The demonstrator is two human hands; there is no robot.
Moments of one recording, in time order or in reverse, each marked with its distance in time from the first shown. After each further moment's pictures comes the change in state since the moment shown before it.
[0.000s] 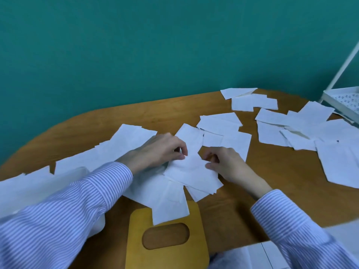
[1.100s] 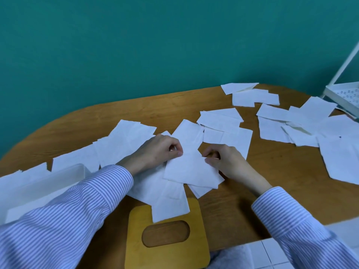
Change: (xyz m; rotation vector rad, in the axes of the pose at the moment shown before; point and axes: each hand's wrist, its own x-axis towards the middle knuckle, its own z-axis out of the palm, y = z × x) left_hand -0.008 -0.014 0.022 -0.240 0.066 -0.109; right_hand 0.005 0.006 0.008 0.140 0.008 0.063
